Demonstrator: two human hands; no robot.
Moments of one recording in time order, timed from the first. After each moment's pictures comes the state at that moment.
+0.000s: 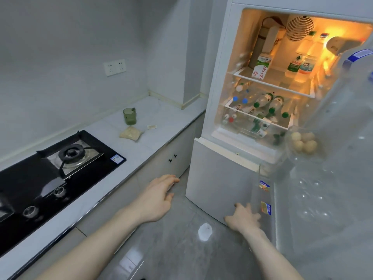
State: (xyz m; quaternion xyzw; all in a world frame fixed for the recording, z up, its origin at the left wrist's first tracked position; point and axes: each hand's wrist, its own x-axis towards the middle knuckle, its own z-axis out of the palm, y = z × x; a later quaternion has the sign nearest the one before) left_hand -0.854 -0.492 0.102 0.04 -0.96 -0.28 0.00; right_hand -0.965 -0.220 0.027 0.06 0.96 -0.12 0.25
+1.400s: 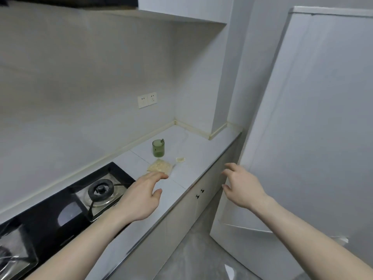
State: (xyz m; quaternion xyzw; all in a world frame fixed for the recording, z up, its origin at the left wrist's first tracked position) left_hand -0.898 -0.716 0.162 0.12 -0.96 -0.24 0.10; right_hand -1.075 -0.454 0.175 -0.34 0.94 -0.03 -0.02
